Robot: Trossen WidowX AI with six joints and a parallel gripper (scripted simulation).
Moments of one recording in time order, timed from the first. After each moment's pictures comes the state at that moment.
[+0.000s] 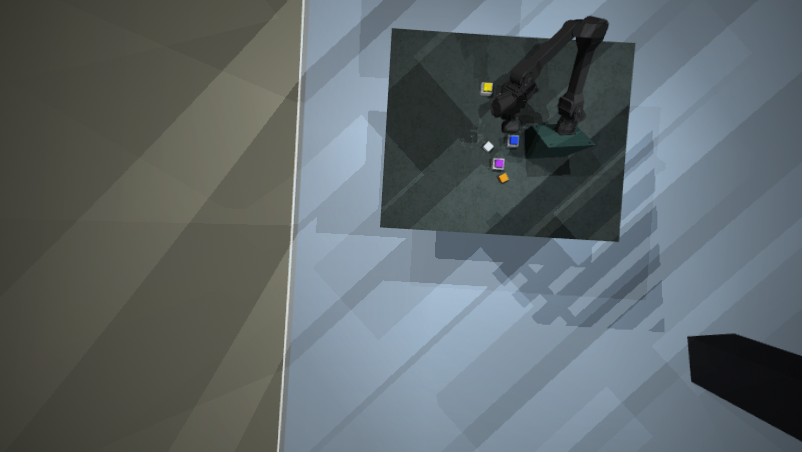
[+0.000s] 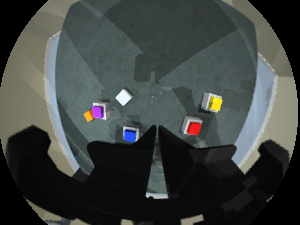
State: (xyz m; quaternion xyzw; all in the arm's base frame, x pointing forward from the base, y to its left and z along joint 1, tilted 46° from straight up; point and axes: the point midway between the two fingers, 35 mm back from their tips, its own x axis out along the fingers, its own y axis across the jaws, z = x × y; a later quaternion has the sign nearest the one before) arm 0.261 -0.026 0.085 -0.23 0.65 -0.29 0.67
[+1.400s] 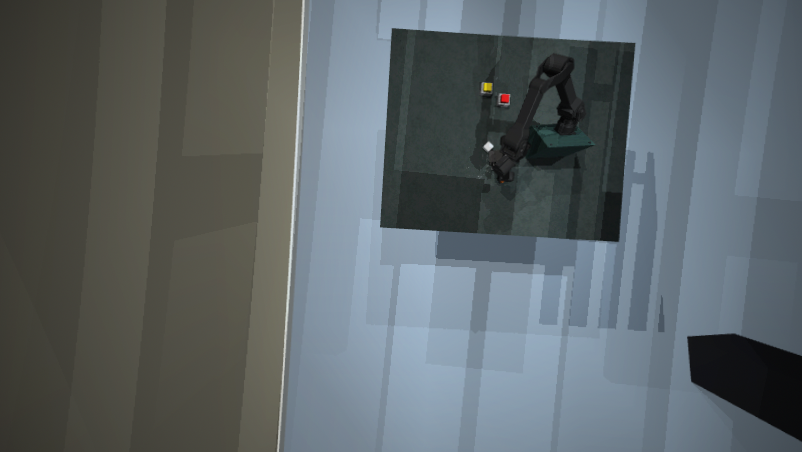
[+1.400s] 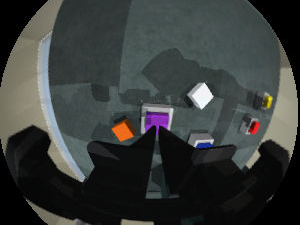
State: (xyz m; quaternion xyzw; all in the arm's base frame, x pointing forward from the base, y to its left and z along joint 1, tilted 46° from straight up) arm 0.255 0.040 -0.096 -0.21 0.63 -0.32 0.67
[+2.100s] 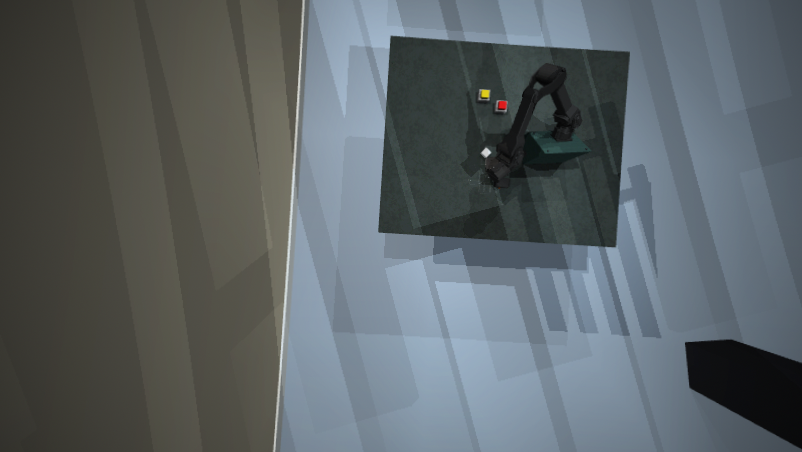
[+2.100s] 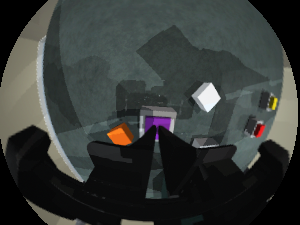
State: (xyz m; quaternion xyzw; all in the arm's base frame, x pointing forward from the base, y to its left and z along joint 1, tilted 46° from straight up) arm 0.254 0.026 -0.109 -0.21 0.63 -0.32 0.67
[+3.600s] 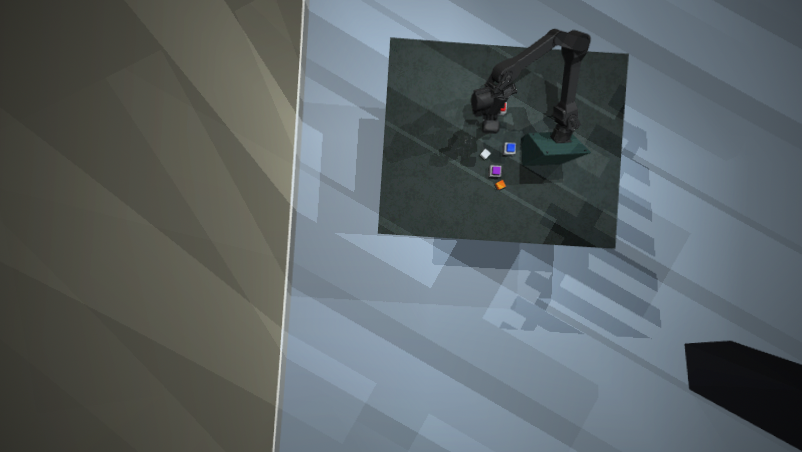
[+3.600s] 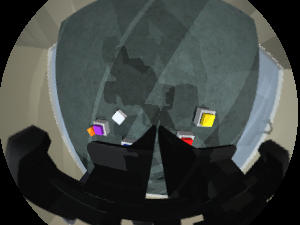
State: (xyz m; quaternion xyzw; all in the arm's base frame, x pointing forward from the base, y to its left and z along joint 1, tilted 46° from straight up) arm 0.316 -0.052 0.106 -0.19 0.64 -0.30 0.68
